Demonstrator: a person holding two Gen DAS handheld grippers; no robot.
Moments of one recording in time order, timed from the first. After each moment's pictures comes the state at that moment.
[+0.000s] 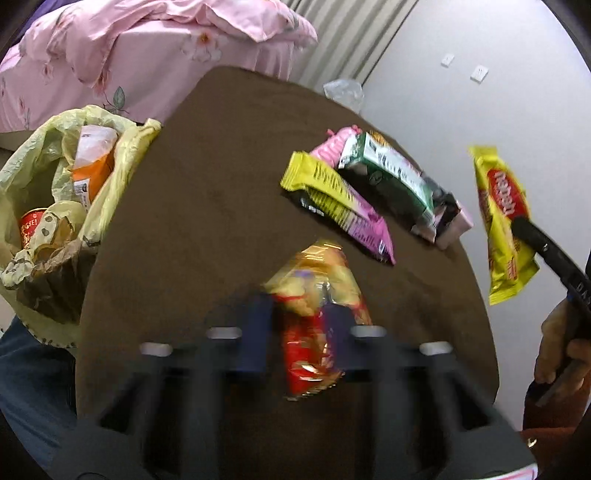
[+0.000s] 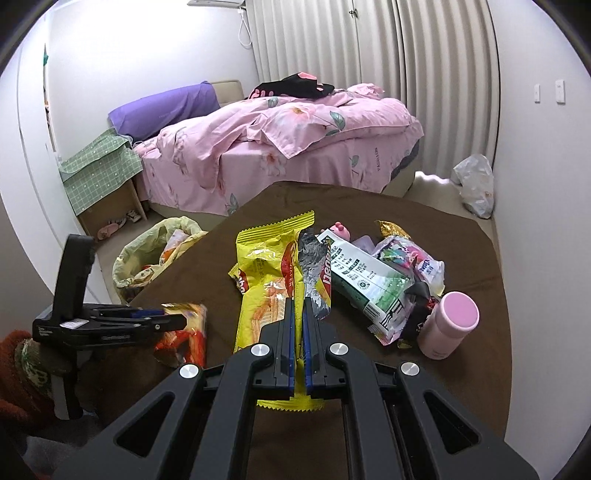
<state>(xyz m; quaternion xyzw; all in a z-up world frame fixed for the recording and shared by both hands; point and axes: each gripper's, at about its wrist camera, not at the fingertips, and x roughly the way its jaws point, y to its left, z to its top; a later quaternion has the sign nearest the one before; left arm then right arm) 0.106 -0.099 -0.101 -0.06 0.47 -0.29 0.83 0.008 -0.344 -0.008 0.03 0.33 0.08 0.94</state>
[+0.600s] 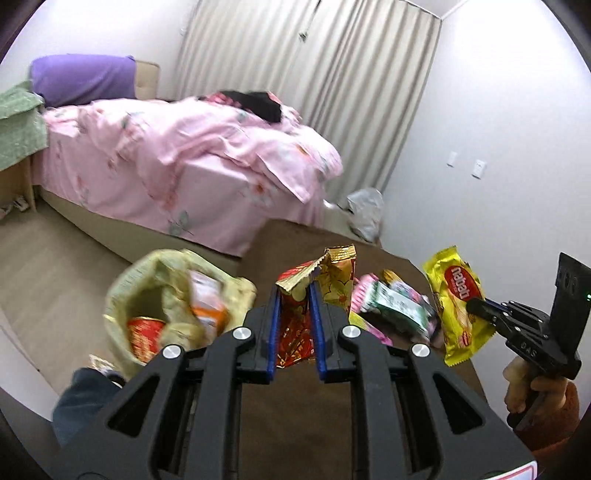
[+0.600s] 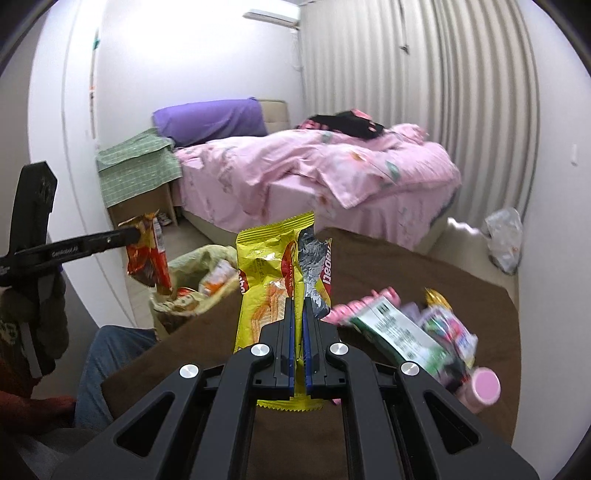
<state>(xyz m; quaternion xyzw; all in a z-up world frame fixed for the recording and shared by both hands) 0.071 0.012 0.033 -0.10 0.27 -0.20 0.94 0.021 -0.281 0.044 -0.03 0.27 0.15 0.95</state>
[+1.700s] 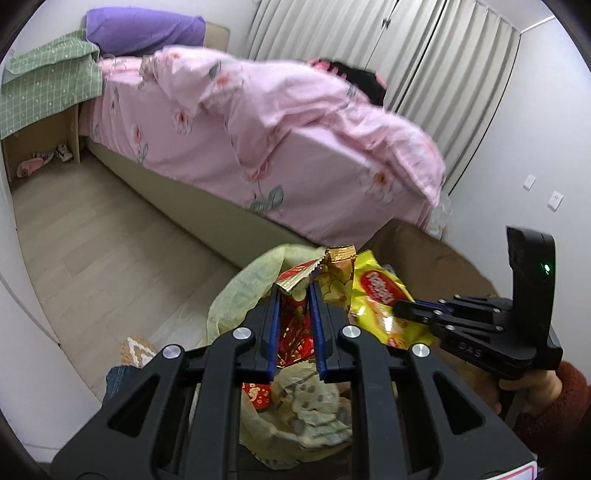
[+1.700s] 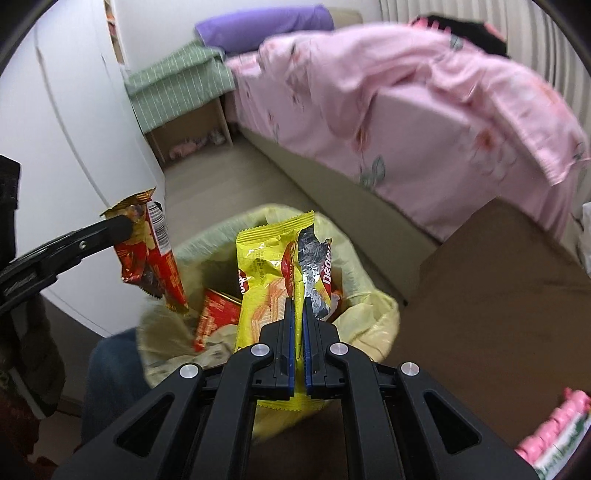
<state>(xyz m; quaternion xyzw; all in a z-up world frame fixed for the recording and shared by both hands) 0.209 0.131 -0.061 -0.14 0.35 -0.11 0.92 0.263 -0.074 -0.072 -0.06 0.44 0.27 0.85</state>
